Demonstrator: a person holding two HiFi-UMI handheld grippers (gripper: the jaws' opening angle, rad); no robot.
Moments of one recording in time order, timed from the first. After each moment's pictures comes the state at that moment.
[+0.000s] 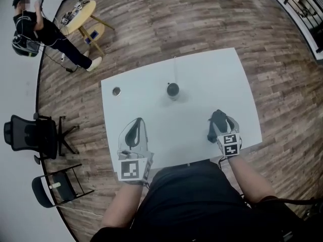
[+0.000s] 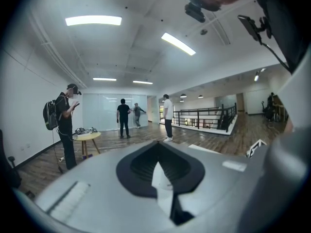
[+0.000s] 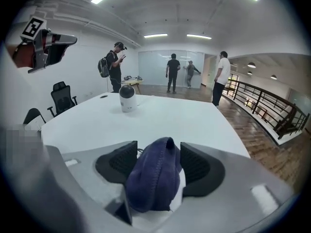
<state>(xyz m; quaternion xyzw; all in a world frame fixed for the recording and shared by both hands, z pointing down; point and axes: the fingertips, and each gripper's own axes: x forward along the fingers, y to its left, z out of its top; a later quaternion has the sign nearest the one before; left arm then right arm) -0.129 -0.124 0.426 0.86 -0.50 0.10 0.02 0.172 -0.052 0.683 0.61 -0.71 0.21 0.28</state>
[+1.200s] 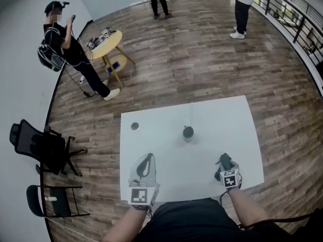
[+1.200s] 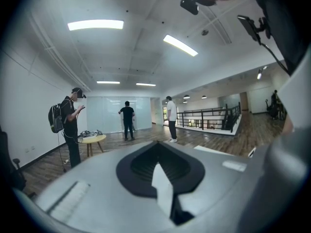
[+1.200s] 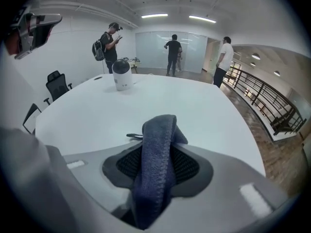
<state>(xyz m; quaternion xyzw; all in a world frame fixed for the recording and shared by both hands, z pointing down) -0.150 -0.131 0.432 0.86 -0.51 0.08 0.02 0.176 -0.048 0.753 0.58 -0.68 0.27 0.37</state>
